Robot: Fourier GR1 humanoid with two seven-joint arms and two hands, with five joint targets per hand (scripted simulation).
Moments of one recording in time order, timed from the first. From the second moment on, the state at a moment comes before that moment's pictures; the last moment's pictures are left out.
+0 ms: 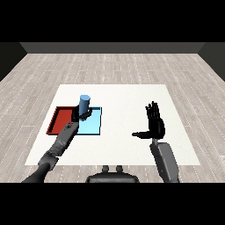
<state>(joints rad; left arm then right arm) -0.71 0.28 -0.27 -0.55 0.26 0.50 -0.31 -0.13 -0.16 0.12 -1.73 -0.35 -0.09 -0.24</state>
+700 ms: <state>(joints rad) -0.81 0.16 -0.18 -0.12 0.24 0.50 -0.29 -0.18 -0.15 0.05 -1.60 -0.38 -0.07 -0.27</state>
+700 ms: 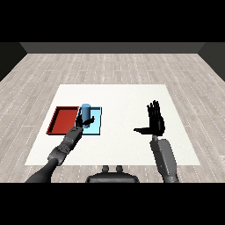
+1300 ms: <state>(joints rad) -0.86 0.17 -0.18 -0.04 0.21 0.59 -0.21 -0.18 -0.17 0.01 -1.60 -0.41 -0.02 -0.27</state>
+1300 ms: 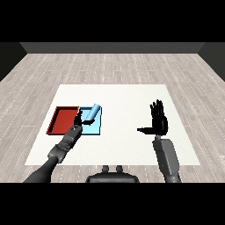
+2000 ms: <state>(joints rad) -0.78 0.16 -0.10 -0.51 0.33 0.29 -0.70 -0.15 -0.18 0.04 -1.60 -0.36 0.00 -0.27</state>
